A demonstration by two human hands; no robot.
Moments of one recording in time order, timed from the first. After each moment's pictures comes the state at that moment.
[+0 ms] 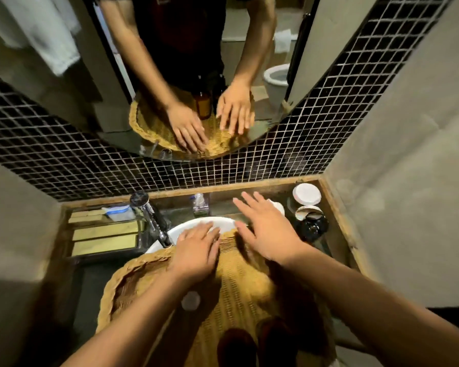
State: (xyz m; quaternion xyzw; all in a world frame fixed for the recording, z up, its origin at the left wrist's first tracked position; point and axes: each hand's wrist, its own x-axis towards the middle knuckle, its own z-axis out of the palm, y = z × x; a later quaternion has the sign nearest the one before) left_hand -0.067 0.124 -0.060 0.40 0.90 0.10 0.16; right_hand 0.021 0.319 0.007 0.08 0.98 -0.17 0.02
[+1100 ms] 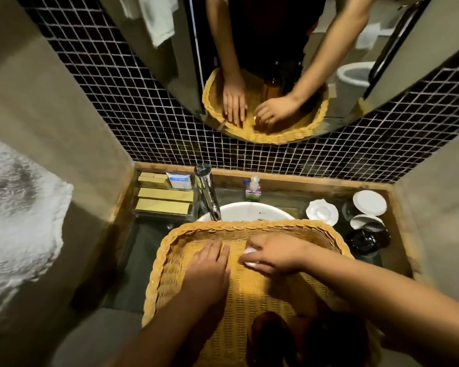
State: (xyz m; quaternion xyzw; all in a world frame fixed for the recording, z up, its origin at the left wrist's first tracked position) left_hand 0.001 0.025 -0.072 0.29 0.94 0.02 0.20; right_hand -0.002 0.259 -0.062 -0.31 0.92 -0.10 0.20
